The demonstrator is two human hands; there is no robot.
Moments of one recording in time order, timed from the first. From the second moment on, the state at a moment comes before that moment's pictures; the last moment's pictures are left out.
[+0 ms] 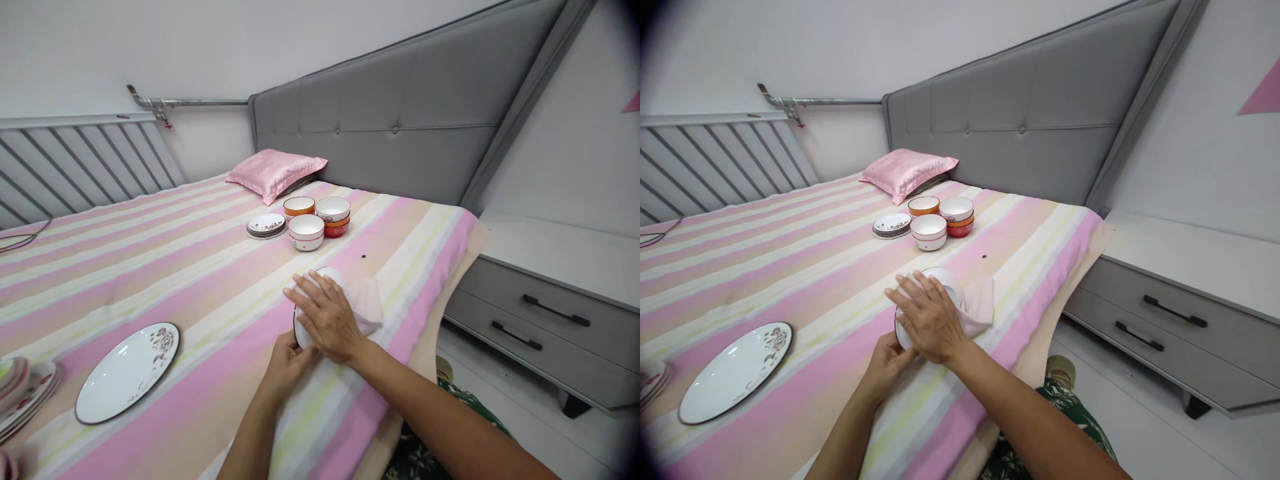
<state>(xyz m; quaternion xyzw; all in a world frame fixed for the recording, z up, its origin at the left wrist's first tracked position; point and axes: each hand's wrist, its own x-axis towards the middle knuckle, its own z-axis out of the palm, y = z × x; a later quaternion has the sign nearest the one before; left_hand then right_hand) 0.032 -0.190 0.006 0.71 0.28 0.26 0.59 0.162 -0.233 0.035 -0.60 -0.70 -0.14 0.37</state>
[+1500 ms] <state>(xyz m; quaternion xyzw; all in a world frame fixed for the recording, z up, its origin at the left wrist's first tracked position) 0.024 -0.189 0.027 0.70 0.27 0.37 0.55 0.179 -0.237 0.037 -0.60 -0.64 -0.08 0.47</state>
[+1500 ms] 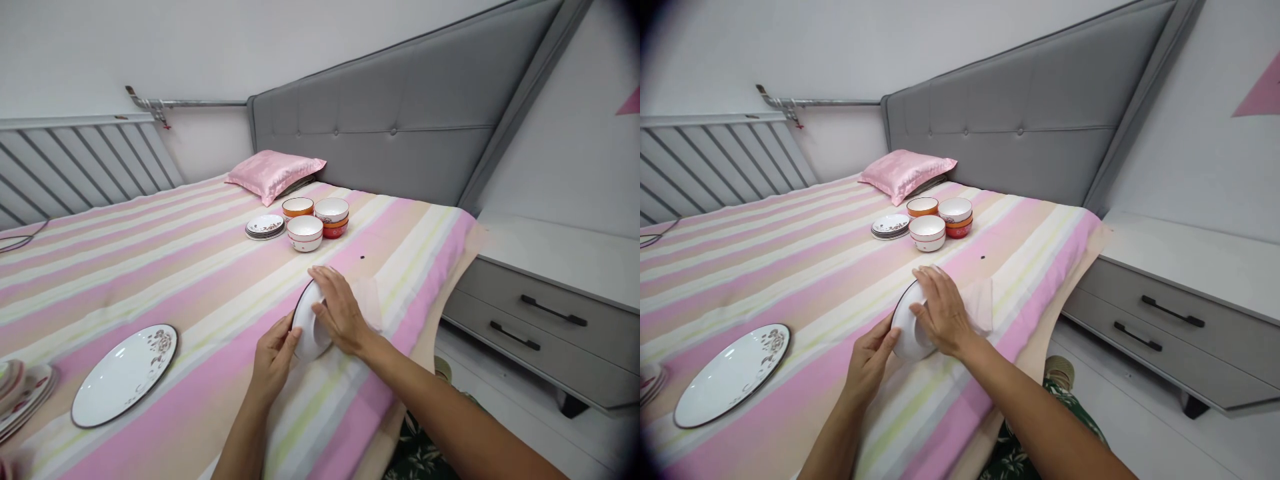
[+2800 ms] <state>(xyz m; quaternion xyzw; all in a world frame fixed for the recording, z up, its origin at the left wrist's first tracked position) 0.011 -0.182 0.026 0.68 0.23 0.21 0.66 0.171 -0.233 0.031 -0.61 -0.62 0.10 0.48</state>
